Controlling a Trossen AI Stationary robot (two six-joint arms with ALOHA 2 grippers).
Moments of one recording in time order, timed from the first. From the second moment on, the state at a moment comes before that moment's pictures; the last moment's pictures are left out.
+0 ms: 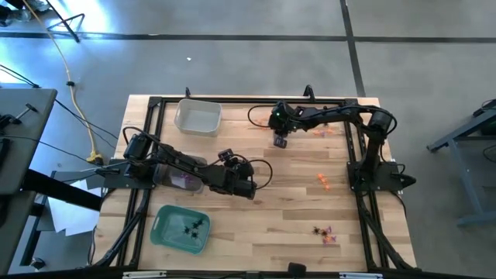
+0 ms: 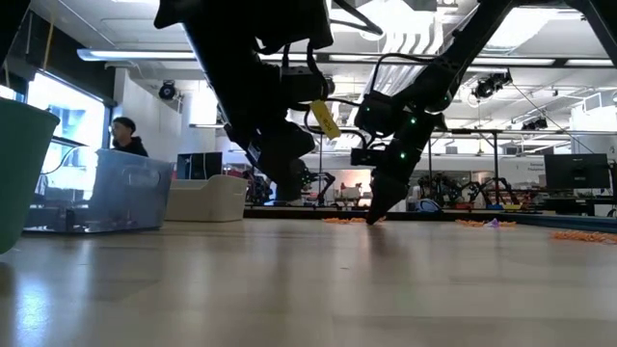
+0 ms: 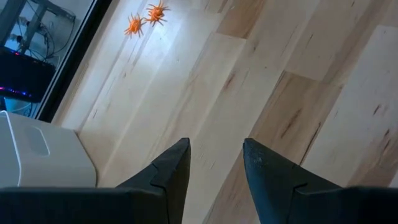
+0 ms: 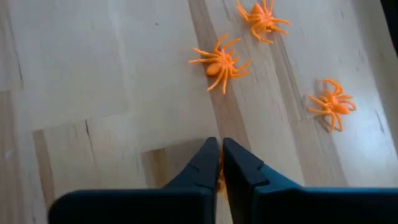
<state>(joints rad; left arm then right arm) -0.24 1.97 1.32 -0.68 -0.80 -0.52 -0.53 1.87 1.01 -0.21 0.02 -0.34</state>
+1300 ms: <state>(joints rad) -0.39 1.73 1.32 -1.47 -1.13 -1.27 -0.38 1.94 1.44 0.20 -0.26 -0.07</state>
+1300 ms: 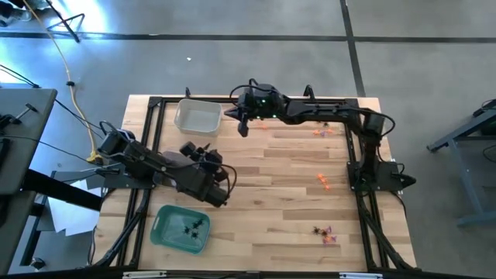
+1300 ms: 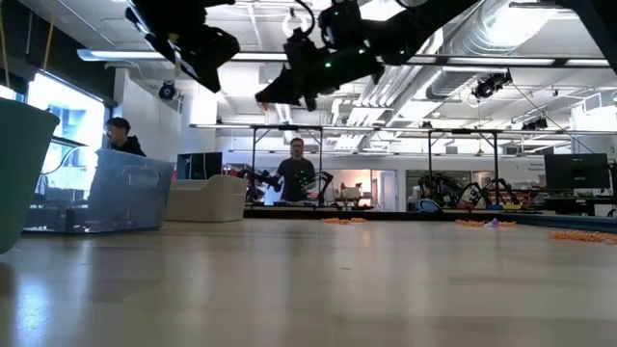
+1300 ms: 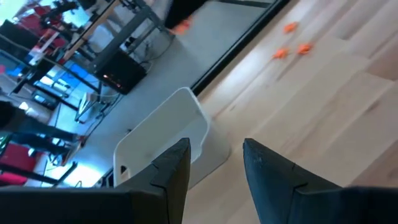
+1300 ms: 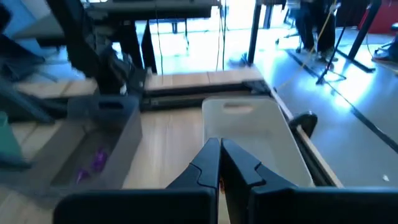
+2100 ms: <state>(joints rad) -0.54 1.63 1.32 -1.57 -1.11 -1.42 -0.38 2.43 2.05 -0.05 -0.23 -0.06</state>
